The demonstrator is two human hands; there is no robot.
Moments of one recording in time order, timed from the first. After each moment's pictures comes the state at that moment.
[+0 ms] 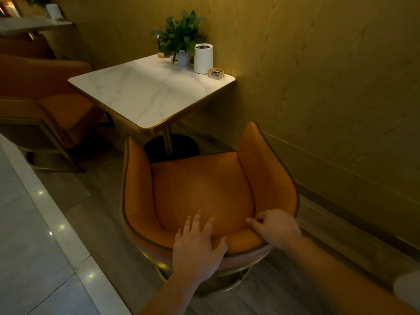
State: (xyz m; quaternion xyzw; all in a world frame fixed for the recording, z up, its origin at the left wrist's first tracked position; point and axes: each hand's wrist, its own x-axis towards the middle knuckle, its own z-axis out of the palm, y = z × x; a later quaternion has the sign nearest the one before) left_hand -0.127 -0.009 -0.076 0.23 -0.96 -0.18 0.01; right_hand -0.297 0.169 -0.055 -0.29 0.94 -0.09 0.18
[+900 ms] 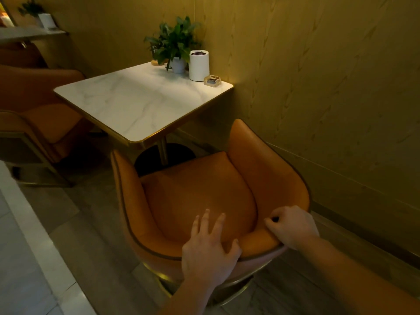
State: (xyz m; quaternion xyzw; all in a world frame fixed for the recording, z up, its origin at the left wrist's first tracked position) left_hand -0.219 -0.019 -0.088 0.22 -0.95 -0.19 0.07; right_hand -0.391 0.164 -0.071 -0.27 0.95 -0.10 0.05
